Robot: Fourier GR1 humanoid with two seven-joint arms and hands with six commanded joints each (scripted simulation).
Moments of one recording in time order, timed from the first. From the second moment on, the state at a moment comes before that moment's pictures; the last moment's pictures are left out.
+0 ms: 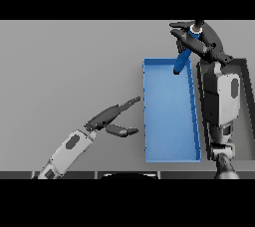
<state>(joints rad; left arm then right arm) -0.31 0.25 -0.58 -1.58 0.06 -0.22 0.09 -0.87 -0.33 -0.18 -1.32 -0.49 0.29 0.53</state>
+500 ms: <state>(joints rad) -0.28 0.26 -0.59 -1.60 0.06 -0.22 0.08 -0.57 -0.38 -0.06 -1.30 -0.42 0.11 0.61</state>
